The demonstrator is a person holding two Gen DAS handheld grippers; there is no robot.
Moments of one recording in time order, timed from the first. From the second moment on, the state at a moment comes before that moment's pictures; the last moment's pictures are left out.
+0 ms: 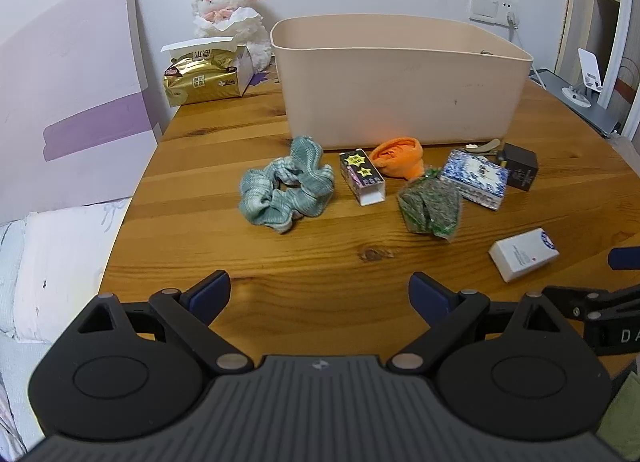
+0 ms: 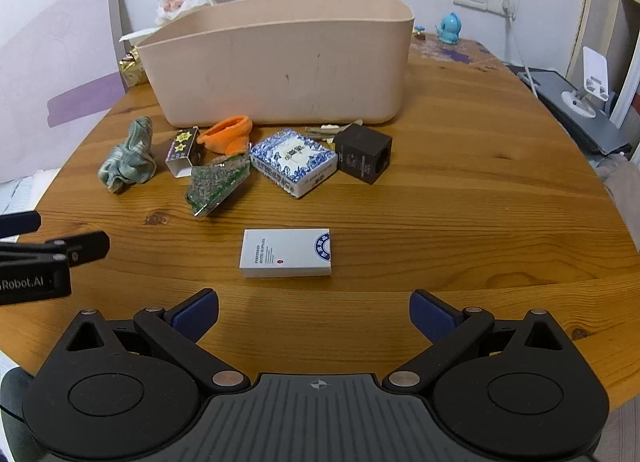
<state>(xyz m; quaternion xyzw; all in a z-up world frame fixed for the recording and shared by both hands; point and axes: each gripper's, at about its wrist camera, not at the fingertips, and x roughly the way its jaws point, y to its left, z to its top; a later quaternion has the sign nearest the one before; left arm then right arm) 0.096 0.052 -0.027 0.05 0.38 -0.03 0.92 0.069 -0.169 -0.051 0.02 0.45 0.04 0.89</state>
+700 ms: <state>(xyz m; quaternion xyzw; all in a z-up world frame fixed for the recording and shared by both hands) 0.169 0.066 -0.048 0.08 0.37 -0.06 0.92 0.109 -0.146 -0.073 -0.02 0.46 0.04 0.89</state>
